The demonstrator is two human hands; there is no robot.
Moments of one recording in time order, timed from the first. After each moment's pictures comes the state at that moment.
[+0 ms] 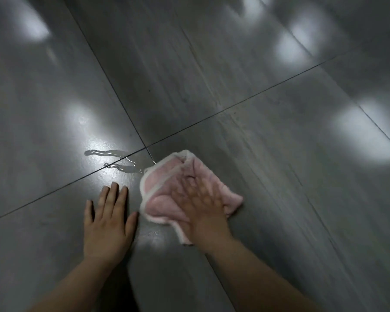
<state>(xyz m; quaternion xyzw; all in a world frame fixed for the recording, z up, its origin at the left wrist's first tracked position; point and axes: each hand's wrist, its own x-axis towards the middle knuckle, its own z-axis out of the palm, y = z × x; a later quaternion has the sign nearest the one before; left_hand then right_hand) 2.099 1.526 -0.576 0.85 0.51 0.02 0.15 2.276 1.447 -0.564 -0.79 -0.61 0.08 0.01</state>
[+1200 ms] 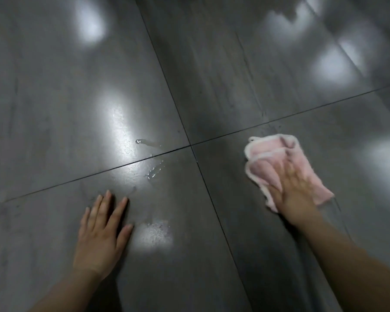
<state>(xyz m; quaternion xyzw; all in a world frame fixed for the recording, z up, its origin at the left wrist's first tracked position) 2.011 1.520 -0.570 0.80 0.59 0.01 0.14 2.387 1.457 -0.546 -0.84 -0.52 0.17 -0.04</state>
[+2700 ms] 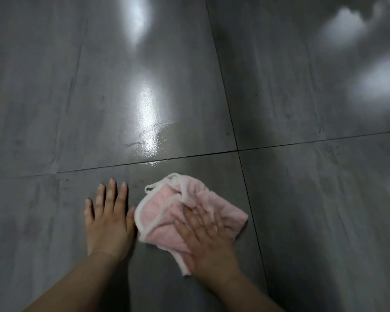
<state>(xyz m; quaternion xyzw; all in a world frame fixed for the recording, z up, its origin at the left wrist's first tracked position) 1.981 1.529 -0.573 0.69 0.71 0.05 0.13 2.169 1.466 -0.579 -0.58 -0.81 0.10 0.04</state>
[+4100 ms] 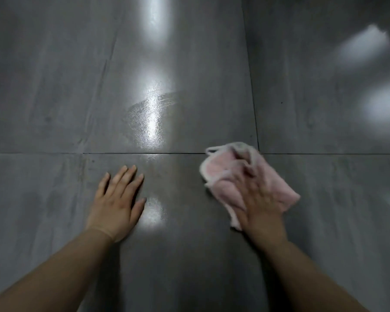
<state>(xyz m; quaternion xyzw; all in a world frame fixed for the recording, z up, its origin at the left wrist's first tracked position) 1.936 1.544 -0.562 0.78 0.61 0.00 0.15 2.239 1.505 -0.581 -0.63 -0.77 0.02 0.00</state>
